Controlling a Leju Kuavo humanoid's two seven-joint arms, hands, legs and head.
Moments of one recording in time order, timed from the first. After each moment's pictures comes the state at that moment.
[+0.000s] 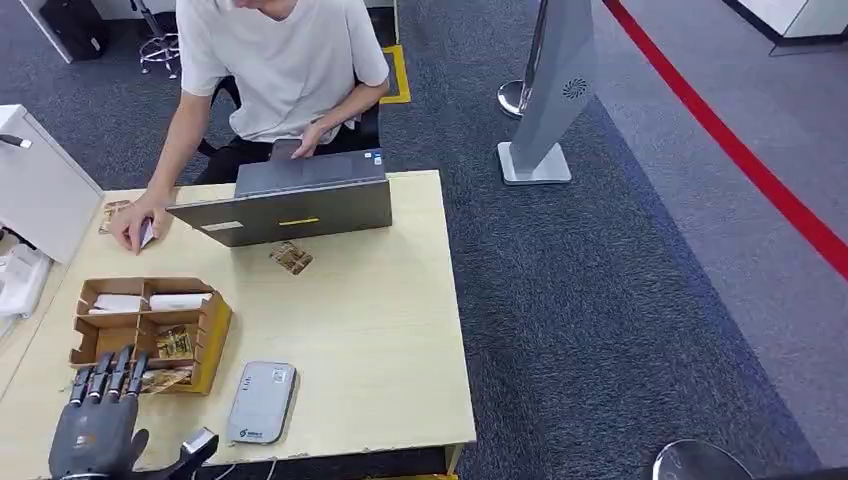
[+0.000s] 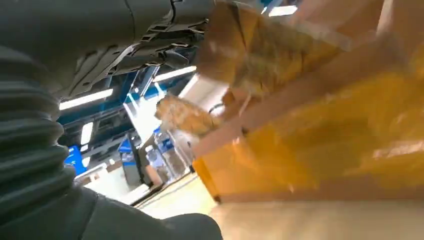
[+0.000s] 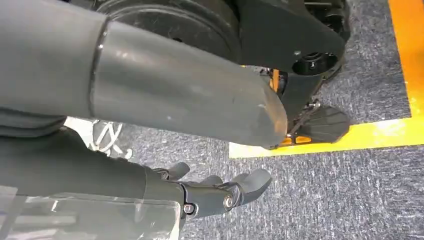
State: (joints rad) left arm 0.16 0.33 -0.05 -1.47 -1.50 0.35 0.16; right arm -0.04 0.12 -0.27 -0.18 0.20 -0.05 0.06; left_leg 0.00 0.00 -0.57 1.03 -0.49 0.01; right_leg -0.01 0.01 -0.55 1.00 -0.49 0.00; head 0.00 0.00
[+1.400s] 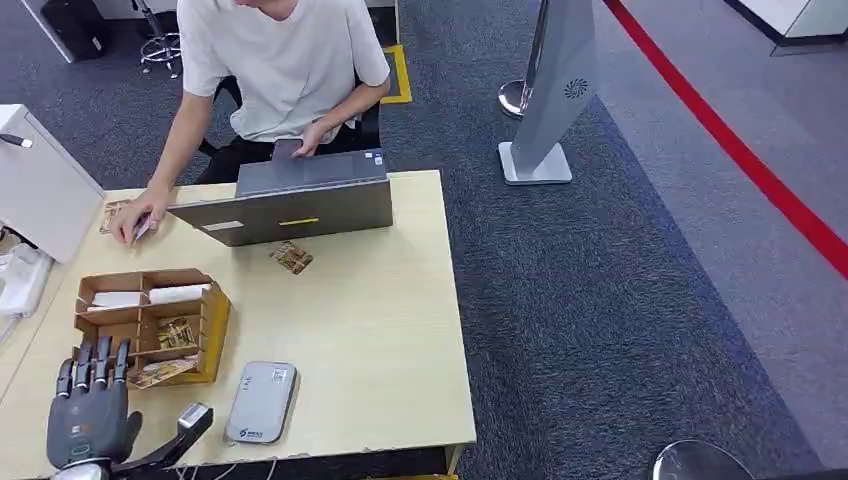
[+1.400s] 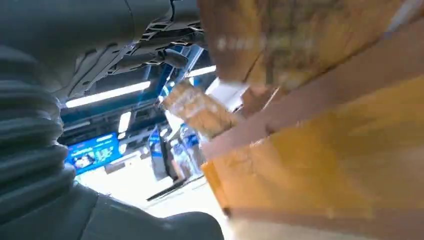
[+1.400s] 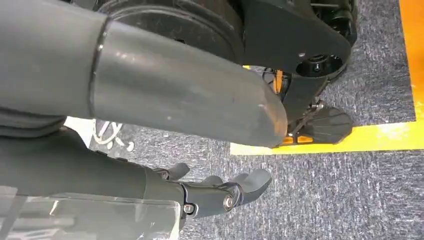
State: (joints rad) left arm 0.08 0.35 -0.11 -1.35 -1.50 0.48 0.33; right arm -0.04 0.12 -0.27 -0.18 0.25 -0.04 0.07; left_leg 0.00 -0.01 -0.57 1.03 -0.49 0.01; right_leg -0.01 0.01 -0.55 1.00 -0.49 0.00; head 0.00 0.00
